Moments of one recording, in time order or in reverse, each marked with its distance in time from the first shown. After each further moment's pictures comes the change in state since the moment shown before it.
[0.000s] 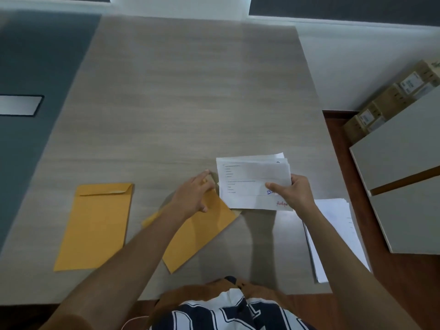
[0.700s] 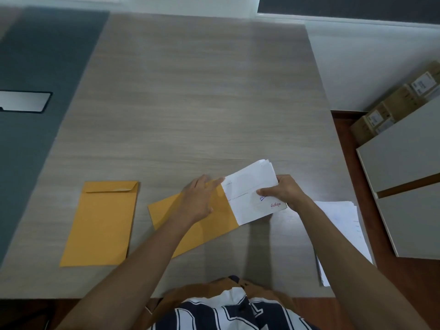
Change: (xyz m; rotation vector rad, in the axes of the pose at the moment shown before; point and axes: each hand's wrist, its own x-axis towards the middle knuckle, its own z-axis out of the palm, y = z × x) left_hand -0.009 0.007 0.012 -0.100 0.004 -0.097; right_hand 0.026 -0.002 0.024 -0.119 -0.289 0.150
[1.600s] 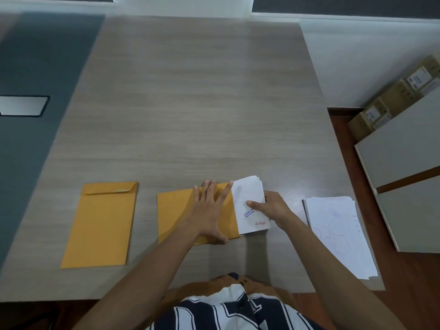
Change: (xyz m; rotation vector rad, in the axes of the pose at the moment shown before) left_hand -0.020 0.027 0.017 0.233 -0.071 0.135; right_hand -0.018 0.037 0.042 0.002 0.003 0.026
